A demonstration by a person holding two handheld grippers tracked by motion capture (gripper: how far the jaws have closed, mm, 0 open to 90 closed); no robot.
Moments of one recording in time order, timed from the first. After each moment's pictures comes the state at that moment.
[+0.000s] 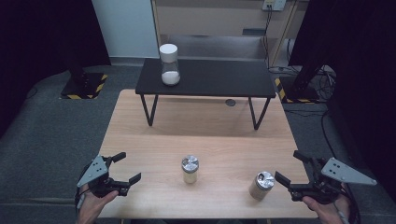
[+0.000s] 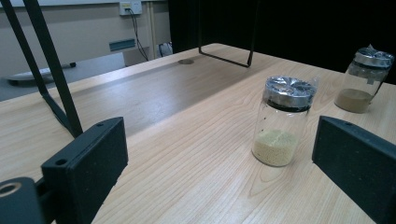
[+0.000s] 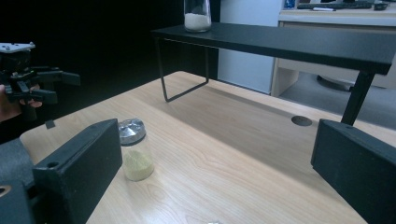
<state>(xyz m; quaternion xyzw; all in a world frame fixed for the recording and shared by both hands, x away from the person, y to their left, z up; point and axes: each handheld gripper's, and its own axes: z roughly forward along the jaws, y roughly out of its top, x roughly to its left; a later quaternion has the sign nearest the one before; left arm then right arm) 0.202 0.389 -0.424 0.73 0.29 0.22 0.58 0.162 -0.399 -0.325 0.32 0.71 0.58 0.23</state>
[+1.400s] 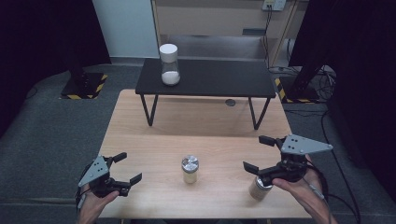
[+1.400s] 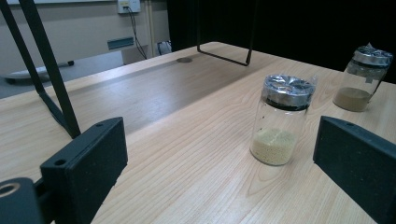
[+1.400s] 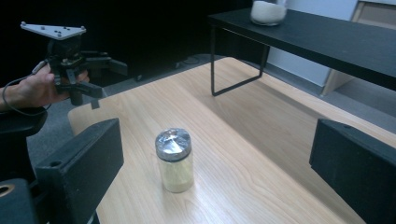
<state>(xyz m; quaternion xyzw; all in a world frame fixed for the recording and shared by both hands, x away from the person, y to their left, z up) 0.203 0.387 -0.425 0.73 0.30 0.21 0.58 0.231 -0.334 -0.278 0.25 0.78 0.55 0.15</state>
